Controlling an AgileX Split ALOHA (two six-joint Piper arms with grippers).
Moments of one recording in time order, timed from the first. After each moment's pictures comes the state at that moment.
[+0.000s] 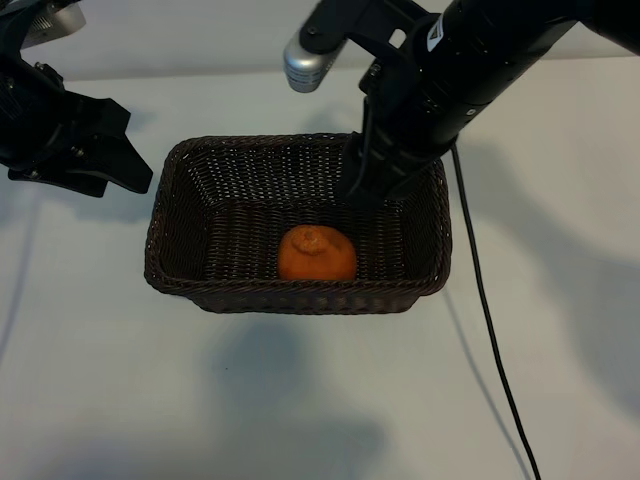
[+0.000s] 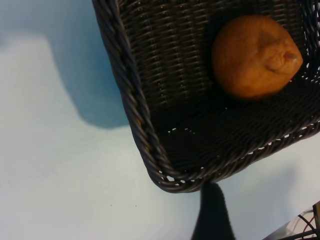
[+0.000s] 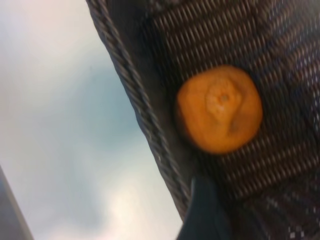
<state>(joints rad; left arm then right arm) -0.05 1.55 -1.28 -0.47 1.18 0.27 0.49 1.70 -1.53 0.29 1.05 -0.51</state>
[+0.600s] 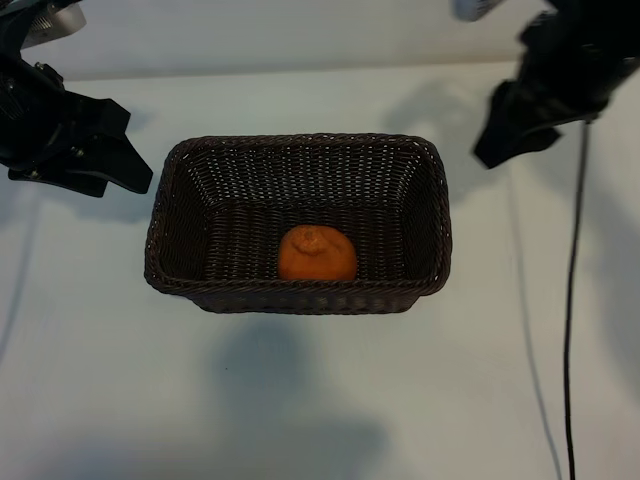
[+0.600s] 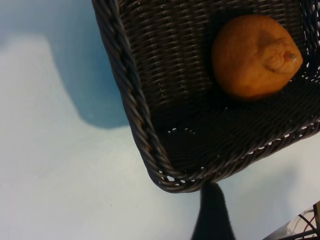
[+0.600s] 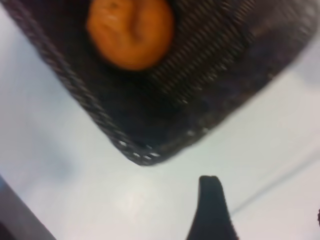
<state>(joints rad) -0.05 1.55 -1.28 -0.47 1.18 0.28 0.14 1.63 -1.46 0.34 1.22 -0.51</state>
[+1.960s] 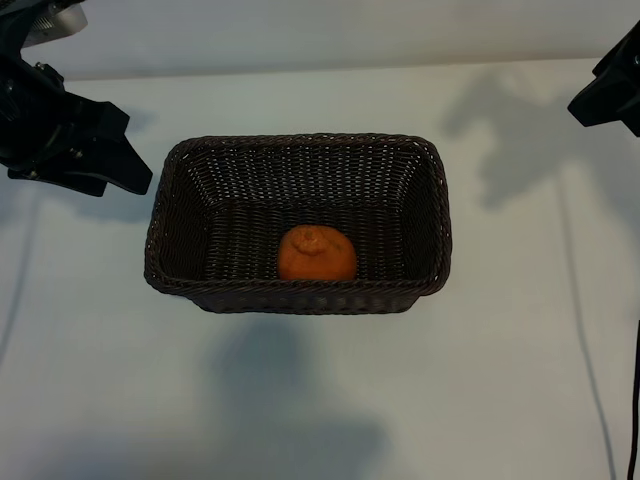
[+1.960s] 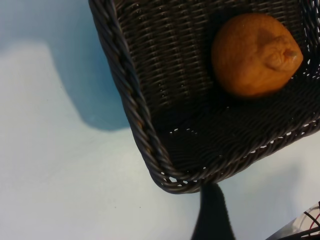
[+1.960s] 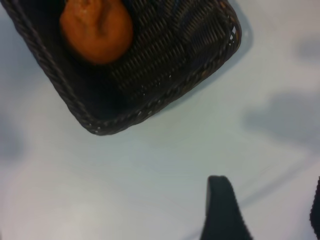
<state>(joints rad) -0.05 1.55 -1.28 -0.47 1.18 0.30 -0.01 1.44 -1.42 0.39 1.22 -0.81</state>
